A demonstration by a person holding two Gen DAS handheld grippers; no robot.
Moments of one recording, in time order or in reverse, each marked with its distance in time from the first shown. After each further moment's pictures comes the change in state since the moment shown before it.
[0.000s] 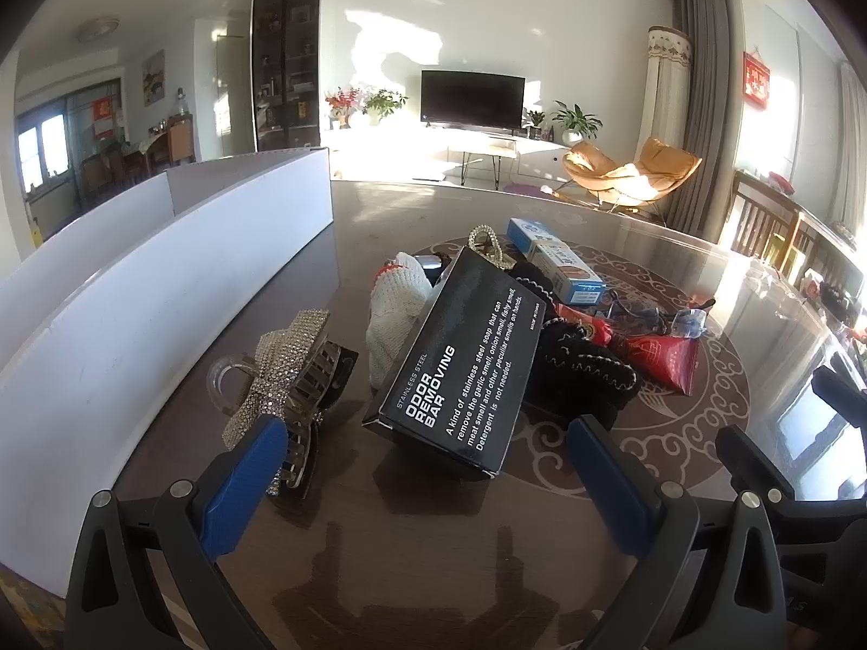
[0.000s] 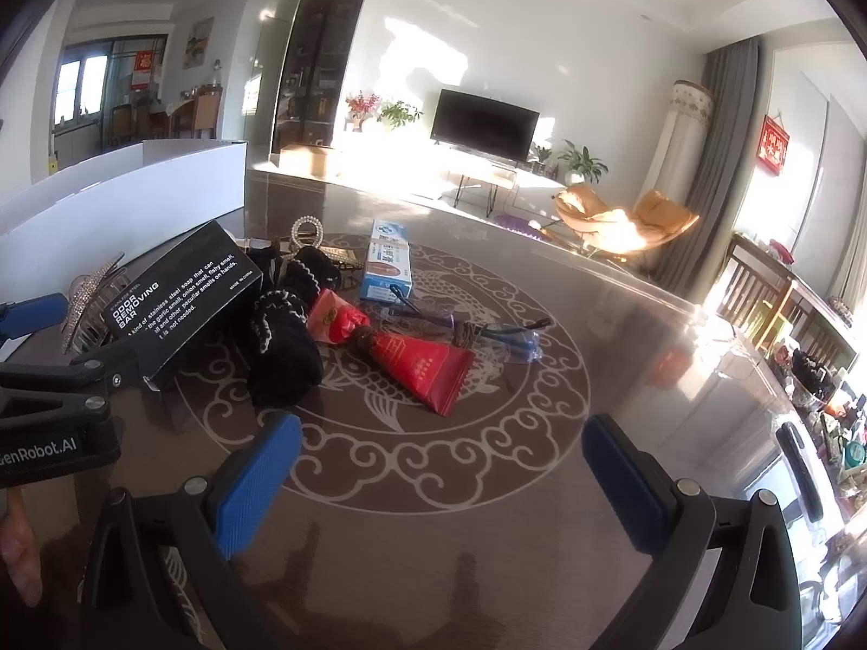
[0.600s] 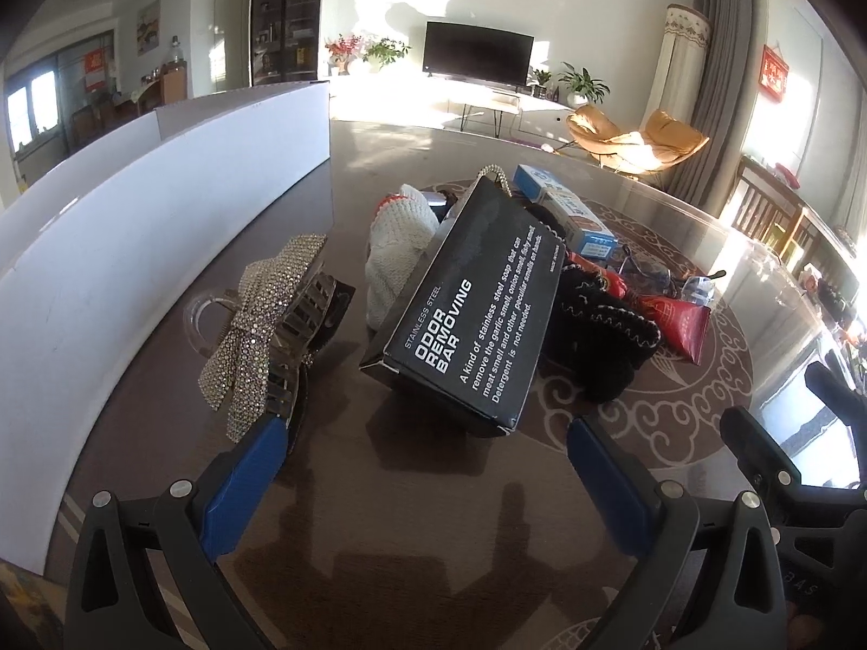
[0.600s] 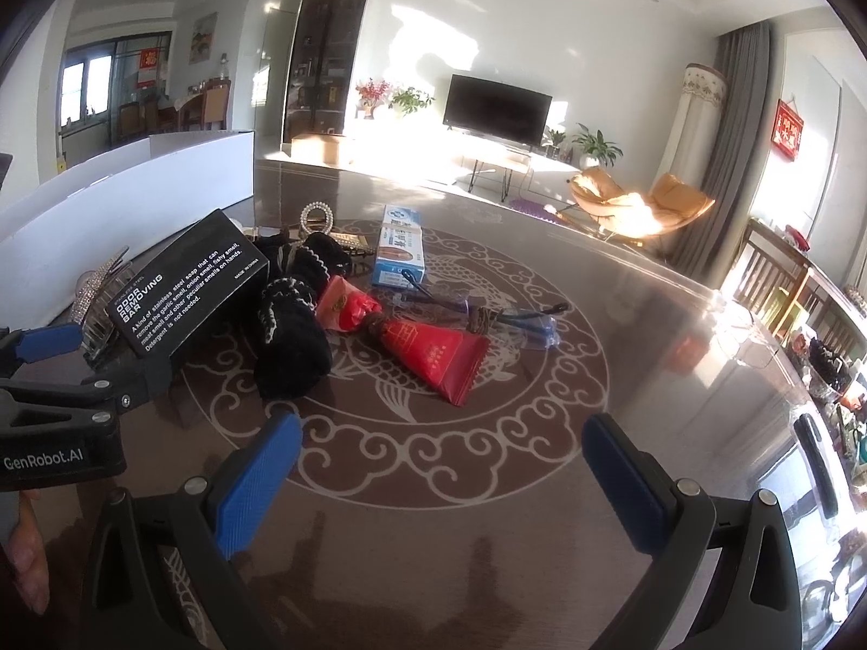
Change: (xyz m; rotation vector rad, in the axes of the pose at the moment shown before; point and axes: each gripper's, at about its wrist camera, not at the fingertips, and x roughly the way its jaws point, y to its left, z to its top) left arm 0.022 0.011 -0.009 -0.054 0.157 -0.036; right arm 0.005 -0.002 0.009 0.005 0.061 0.051
